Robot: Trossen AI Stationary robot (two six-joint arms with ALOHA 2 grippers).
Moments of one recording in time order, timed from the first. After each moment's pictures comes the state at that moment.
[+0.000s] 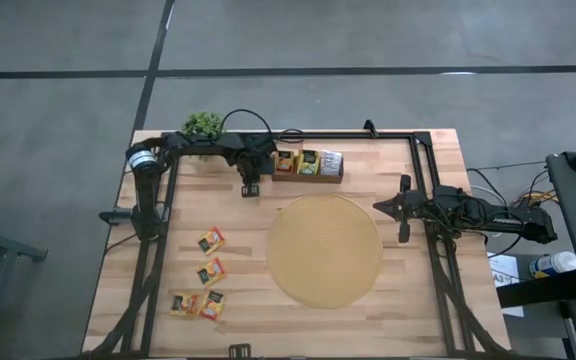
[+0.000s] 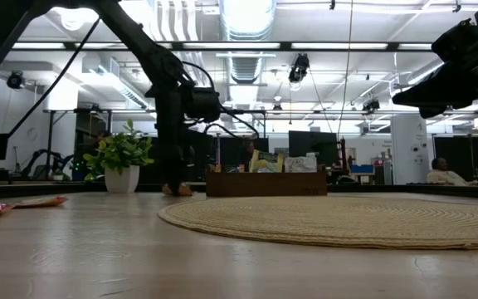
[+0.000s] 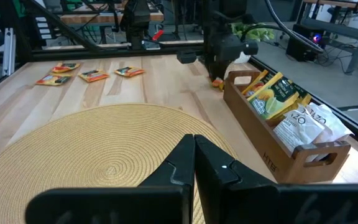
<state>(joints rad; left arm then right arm) 0.55 1.89 1.24 -0.69 -0.02 0.50 -0.10 0.04 0.09 -0.26 0.05 0.04</state>
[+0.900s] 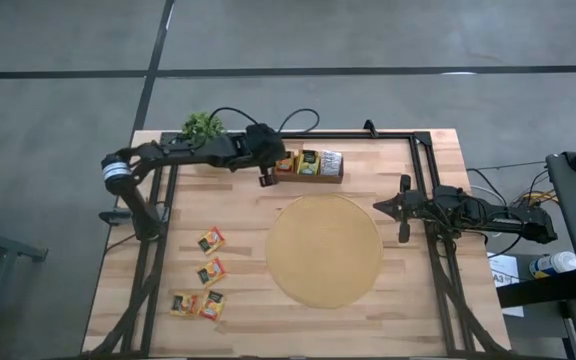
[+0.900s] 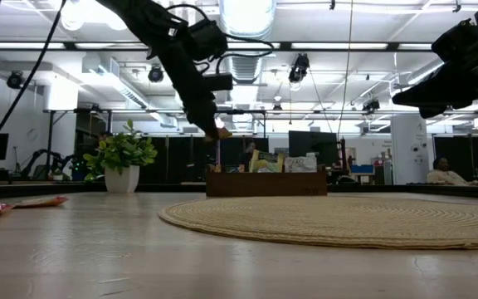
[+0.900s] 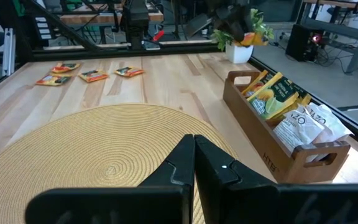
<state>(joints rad) 0.40 1.66 1.24 -0.40 -0.31 0.41 -0.10 0.04 0.09 -0.26 0.05 0.04</state>
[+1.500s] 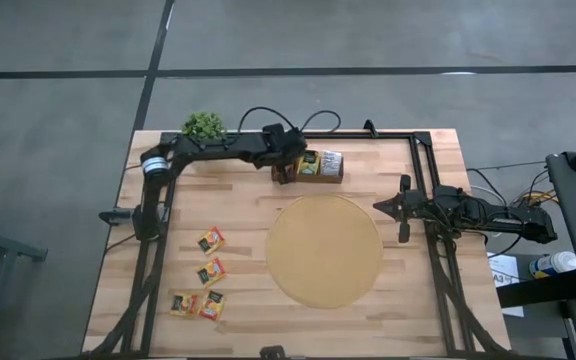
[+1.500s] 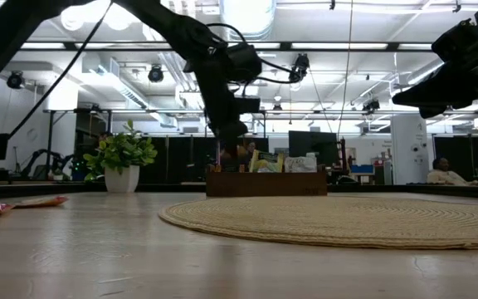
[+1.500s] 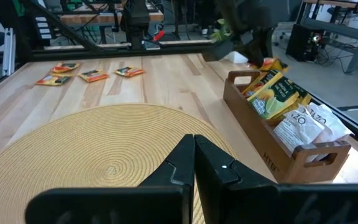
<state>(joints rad) 0.38 1.97 1.57 -0.59 -0.40 0.28 -0.10 0.04 0.09 -0.26 0.05 0.04</state>
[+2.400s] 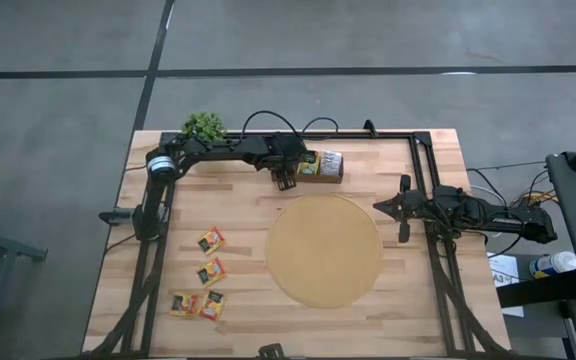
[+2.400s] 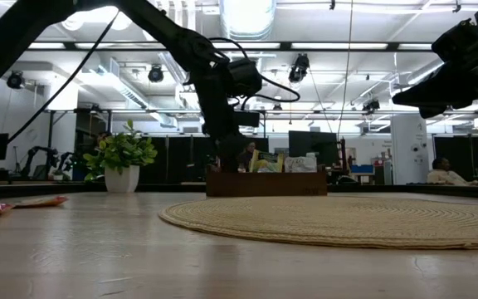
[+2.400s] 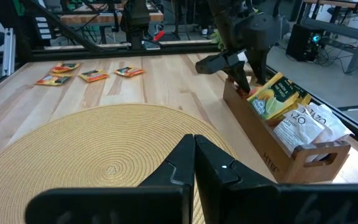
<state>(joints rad) 0.39 2.02 1.54 -0.59 -0.28 0.20 -0.10 0.04 0.09 -0.26 0.05 0.04</state>
